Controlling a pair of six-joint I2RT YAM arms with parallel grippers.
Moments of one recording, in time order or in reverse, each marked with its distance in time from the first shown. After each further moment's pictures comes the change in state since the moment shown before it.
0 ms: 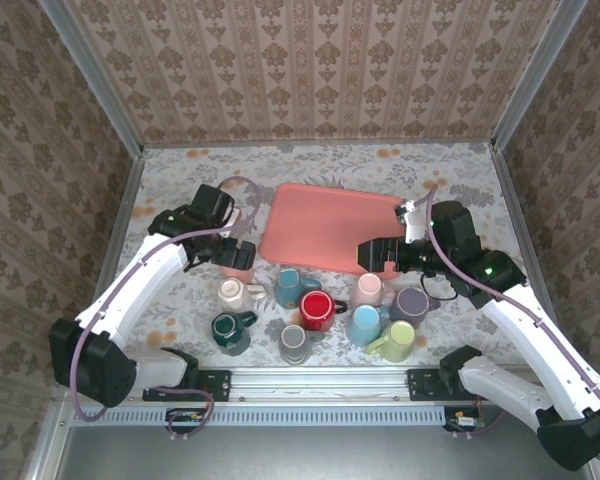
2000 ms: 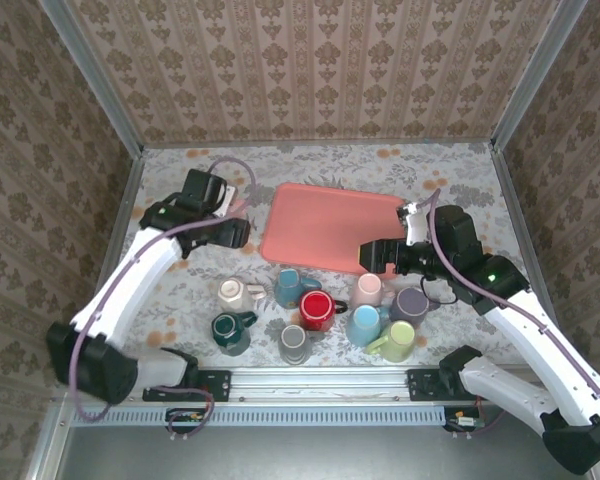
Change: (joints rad) left arm -0.006 -0.061 0.094 0.117 -0.035 0.054; right arm 0.043 -0.023 0.006 0.010 0.078 0.033
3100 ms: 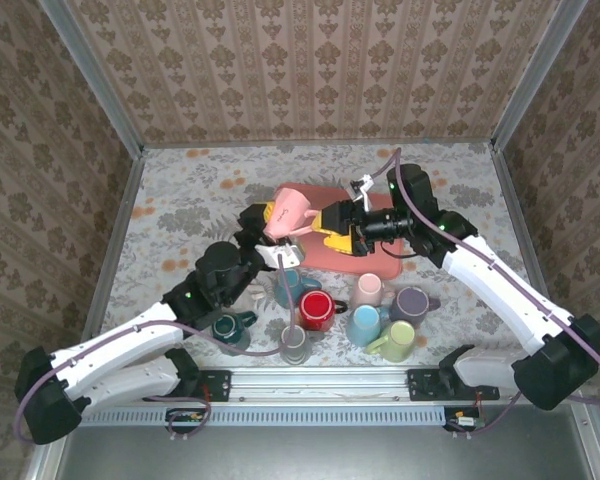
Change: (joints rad) left arm -0.513 -0.319 -0.579 1.135 -0.273 1.058; right arm 0.031 0.376 0.173 0.310 -0.551 0.576
